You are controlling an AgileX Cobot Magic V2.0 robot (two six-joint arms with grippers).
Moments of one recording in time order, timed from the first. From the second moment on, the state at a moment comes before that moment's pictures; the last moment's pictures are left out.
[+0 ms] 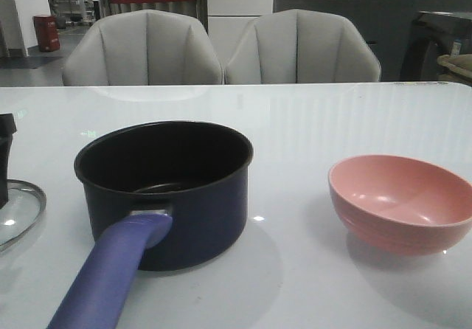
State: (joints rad) left arm 0.01 1.86 -1.23 -0.13 1.06 -0.10; right arm 0.40 0.24 -0.16 0.38 0.08 -0.37
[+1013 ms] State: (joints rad) left arm 0.01 1.86 -1.23 -0.12 1.05 -0.10; right arm 0.40 0.24 -0.16 0.38 0.08 -0.37
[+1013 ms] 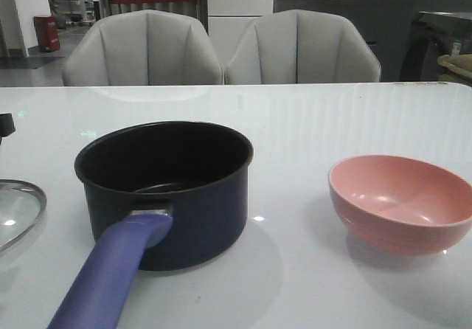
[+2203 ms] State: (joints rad) left arm -0.06 1.76 -1.57 -0.13 1.23 0.03; right arm 0.40 0.24 -0.16 0.38 0.08 -0.37
